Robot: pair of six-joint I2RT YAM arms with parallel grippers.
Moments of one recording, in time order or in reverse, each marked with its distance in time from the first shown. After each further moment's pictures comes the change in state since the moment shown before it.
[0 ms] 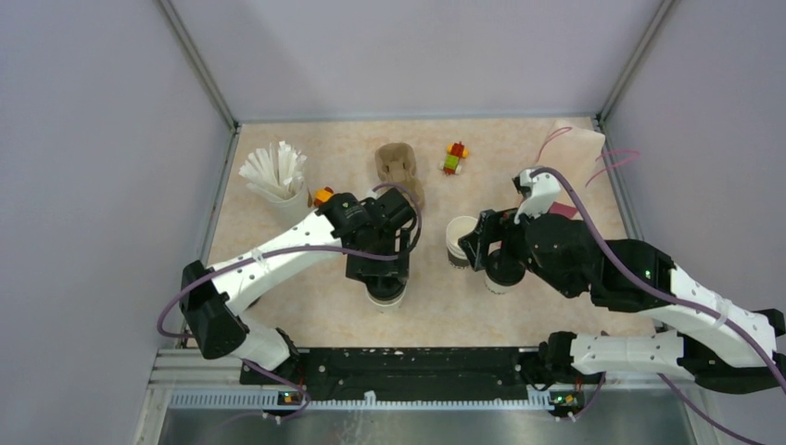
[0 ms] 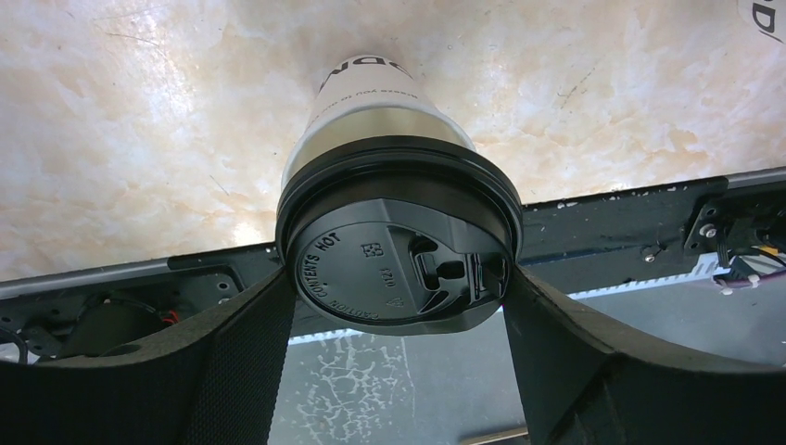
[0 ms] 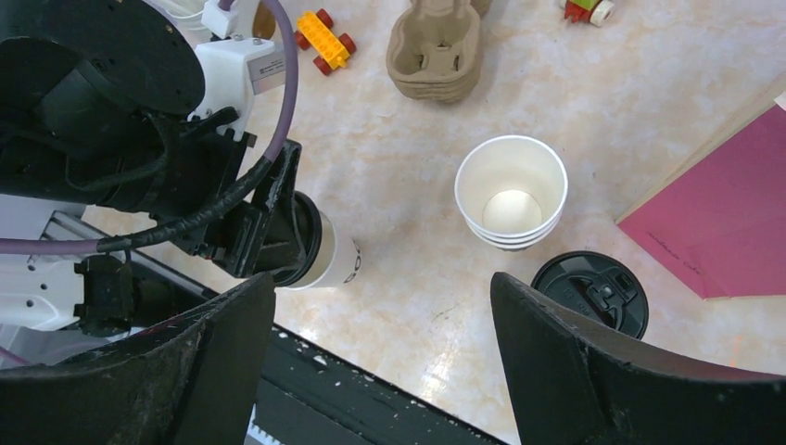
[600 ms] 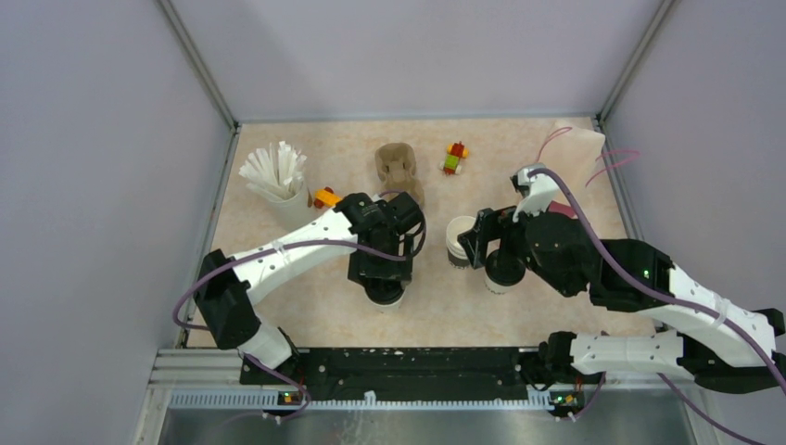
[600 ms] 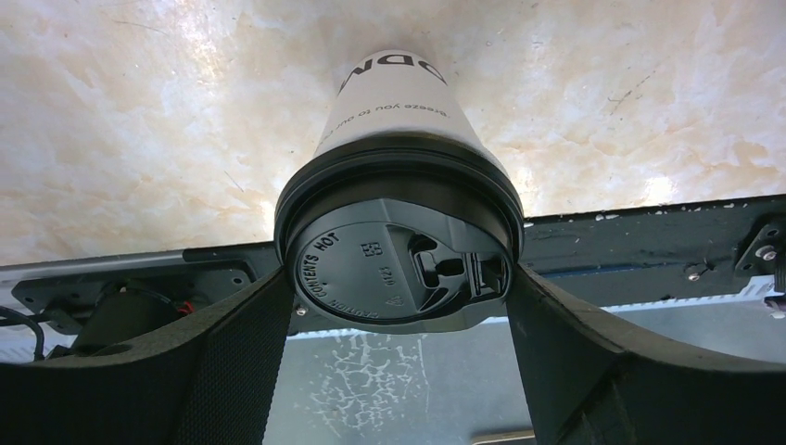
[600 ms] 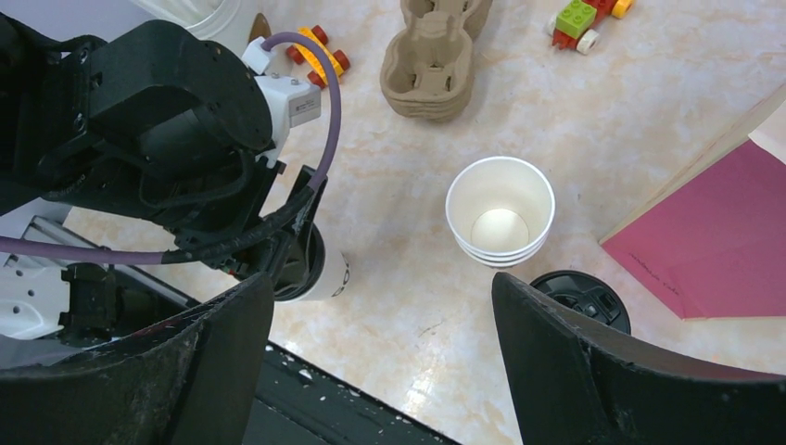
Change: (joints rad) left arm 0.000 0.084 -0.007 -0.011 -0.008 0.006; right arm 0.000 0.004 0.000 0.031 0.021 -0.064
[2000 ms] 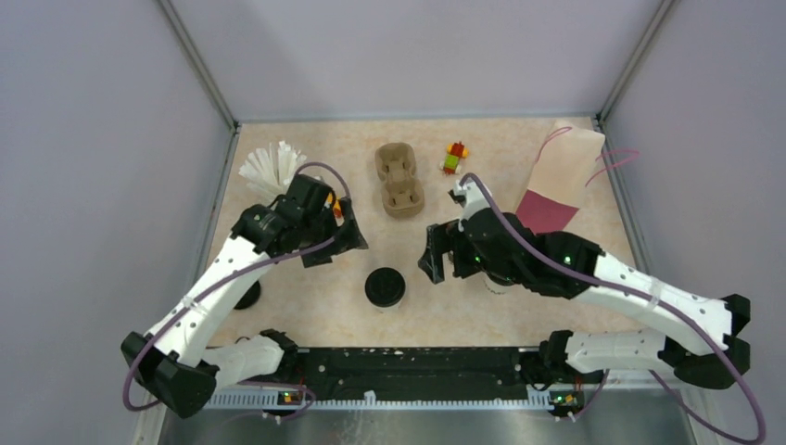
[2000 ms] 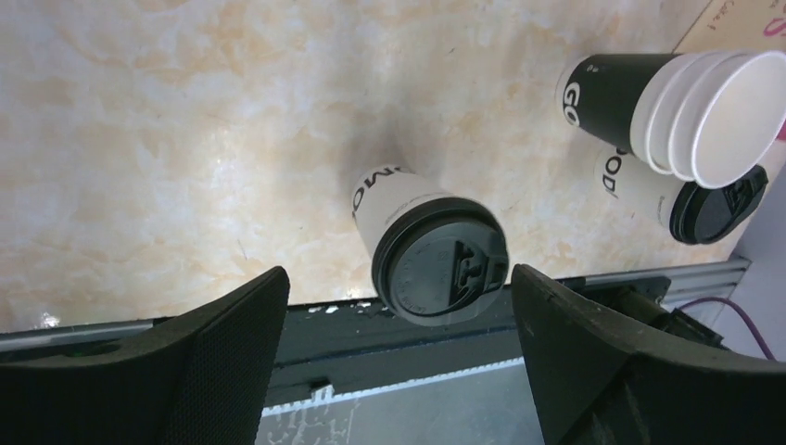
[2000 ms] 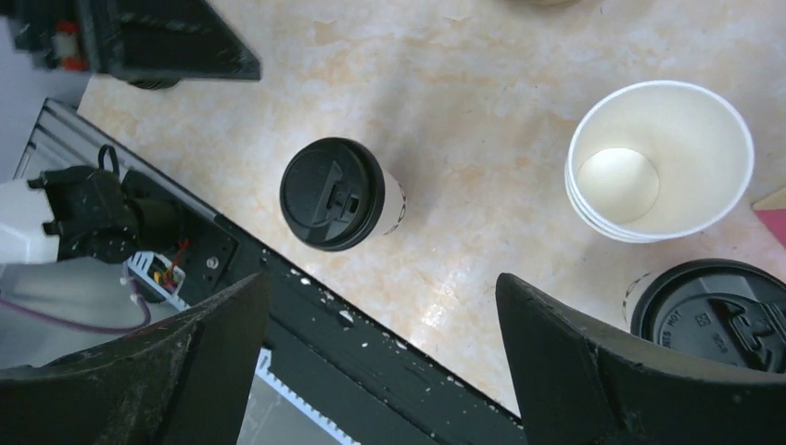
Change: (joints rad) left arm 0.352 -0.393 -0.160 0.169 0.076 0.031; right arm -0.050 0.132 -0.121 0.118 -0.275 0.039
